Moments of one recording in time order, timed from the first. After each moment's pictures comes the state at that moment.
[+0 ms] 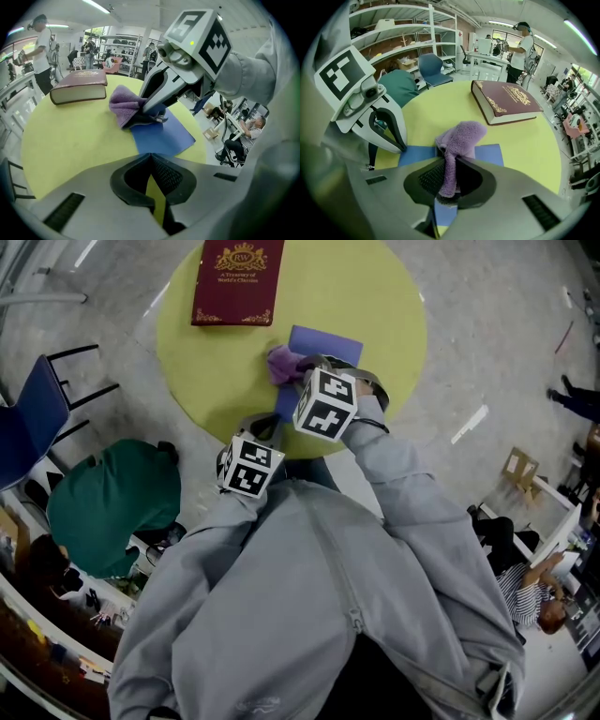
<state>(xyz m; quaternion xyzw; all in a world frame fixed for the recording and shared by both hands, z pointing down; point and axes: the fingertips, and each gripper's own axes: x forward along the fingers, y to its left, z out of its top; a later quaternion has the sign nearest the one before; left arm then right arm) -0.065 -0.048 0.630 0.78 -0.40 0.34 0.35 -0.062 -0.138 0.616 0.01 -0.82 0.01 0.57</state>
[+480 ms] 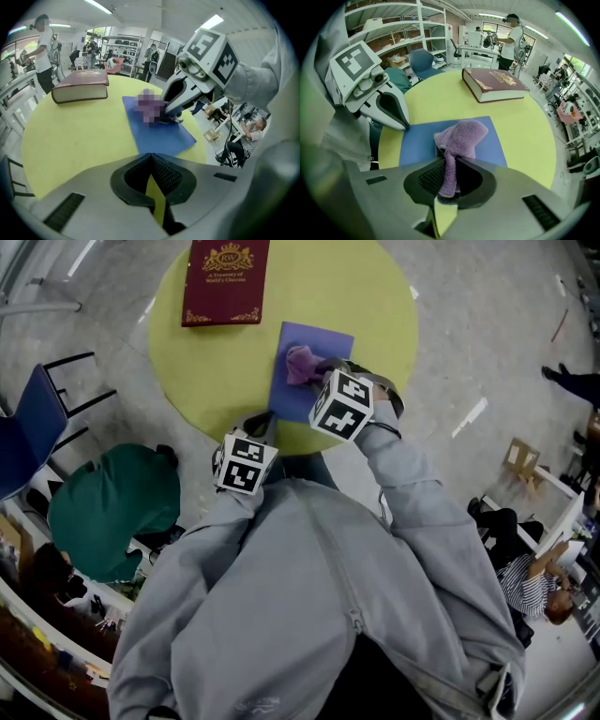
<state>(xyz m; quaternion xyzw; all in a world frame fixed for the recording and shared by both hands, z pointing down) -0.063 -0.045 0.628 0.77 -0.40 0.34 0.36 -0.004 -0.133 0.616 0.05 -0.80 0.05 0.60</state>
